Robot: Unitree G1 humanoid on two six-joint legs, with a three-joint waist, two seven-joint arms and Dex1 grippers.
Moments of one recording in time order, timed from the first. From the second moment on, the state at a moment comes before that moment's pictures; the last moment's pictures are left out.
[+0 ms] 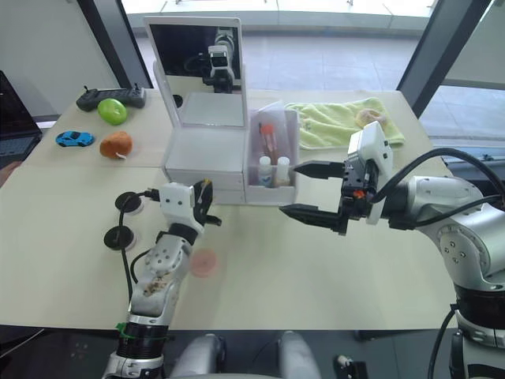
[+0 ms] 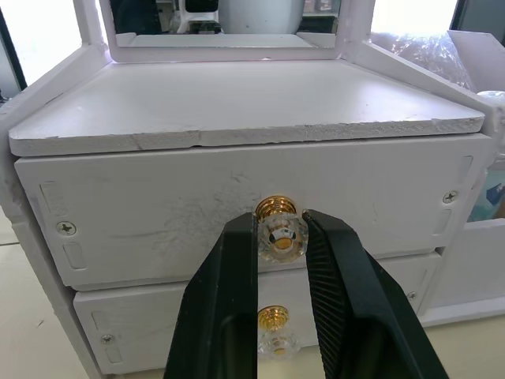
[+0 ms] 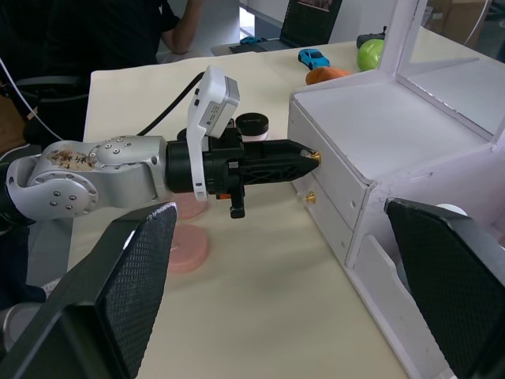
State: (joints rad) left arm -0.16 0.03 -0.08 -0.18 -0.01 0.19 -0.10; right arm -0.45 -0.87 -0.14 -0.42 0.85 0.75 0.96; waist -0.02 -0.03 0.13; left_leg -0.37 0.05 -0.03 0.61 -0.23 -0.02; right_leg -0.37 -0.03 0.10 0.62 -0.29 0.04
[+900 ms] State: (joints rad) left arm 0.21 0.21 -0.08 -0.50 -0.16 0.17 -0.28; right arm -0.47 -0.87 -0.13 -0.42 0.85 0.75 0.96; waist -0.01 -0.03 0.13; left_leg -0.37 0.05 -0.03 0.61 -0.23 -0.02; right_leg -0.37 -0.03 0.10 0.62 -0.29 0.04
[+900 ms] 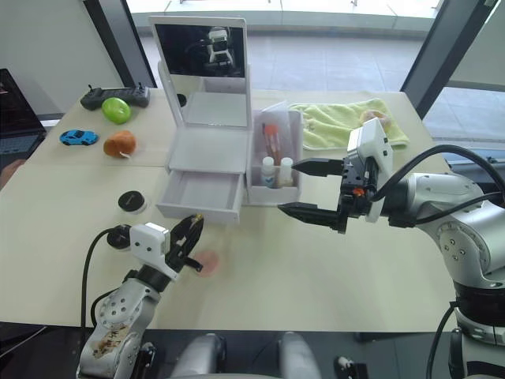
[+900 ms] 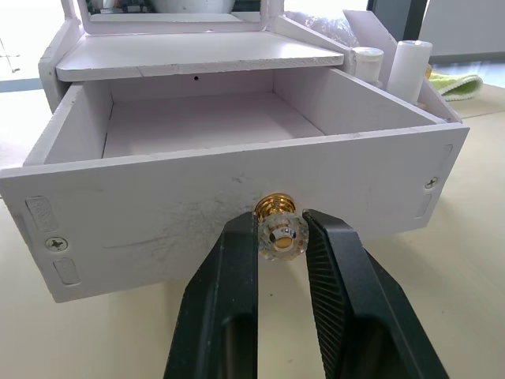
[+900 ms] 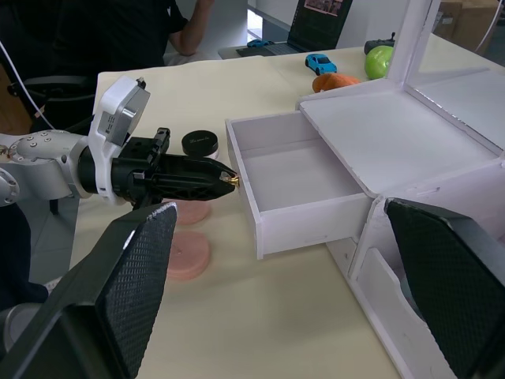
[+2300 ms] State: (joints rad) left arm -0.10 1.14 0.60 0.91 -0.41 0.00 -1.13; right arm 0.57 -0.84 -1.05 -0.32 0.79 0.70 1.14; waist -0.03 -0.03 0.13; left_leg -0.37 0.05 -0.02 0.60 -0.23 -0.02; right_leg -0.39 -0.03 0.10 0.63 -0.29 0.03
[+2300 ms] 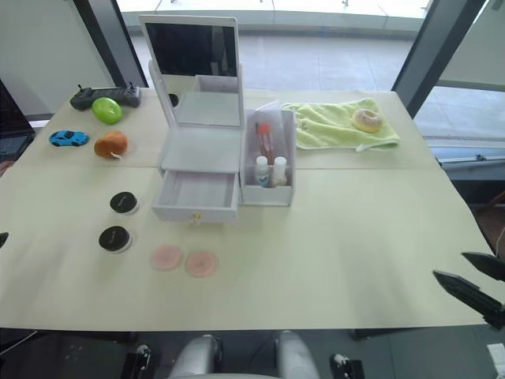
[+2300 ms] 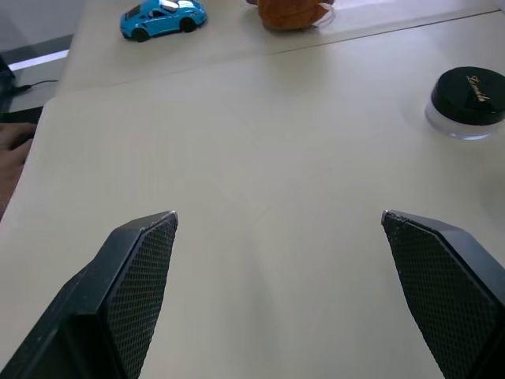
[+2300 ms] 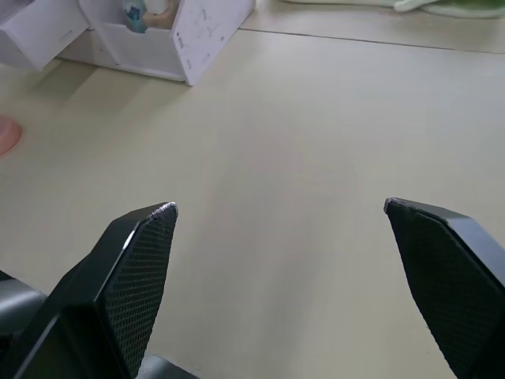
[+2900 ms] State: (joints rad) left arm 0.20 0.87 0.43 -0.04 -0.60 0.39 -1.17; right arm 0.10 -0.90 -0.62 -0.71 1.13 0.84 0.77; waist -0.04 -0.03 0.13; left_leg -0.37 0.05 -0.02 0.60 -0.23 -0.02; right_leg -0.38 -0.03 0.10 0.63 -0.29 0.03
